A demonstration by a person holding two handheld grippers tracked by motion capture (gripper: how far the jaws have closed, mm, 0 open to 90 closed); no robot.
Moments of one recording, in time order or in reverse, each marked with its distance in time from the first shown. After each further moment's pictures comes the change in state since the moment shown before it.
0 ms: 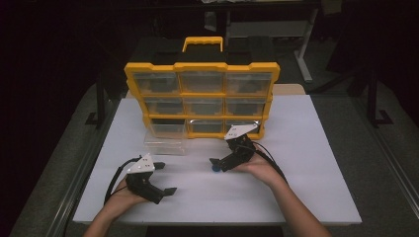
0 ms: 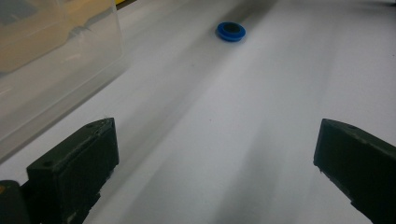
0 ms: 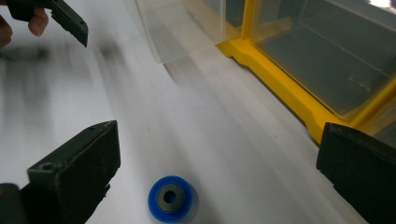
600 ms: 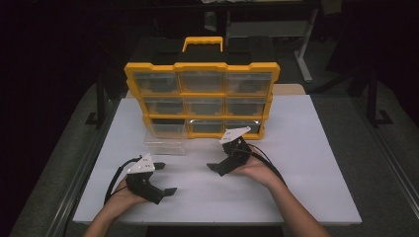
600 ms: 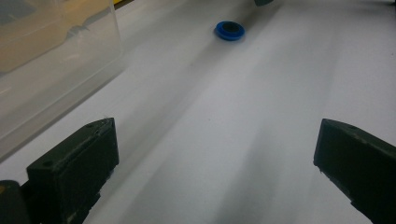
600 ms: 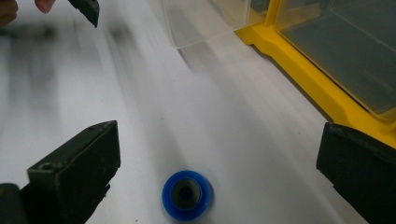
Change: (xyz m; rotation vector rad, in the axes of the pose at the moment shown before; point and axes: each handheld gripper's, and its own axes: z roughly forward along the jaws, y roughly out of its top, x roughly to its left) left arm 0.000 0.000 0.000 0.000 -0.002 0.003; right arm 0.010 -0.001 0.009 0.058 0.022 -0.037
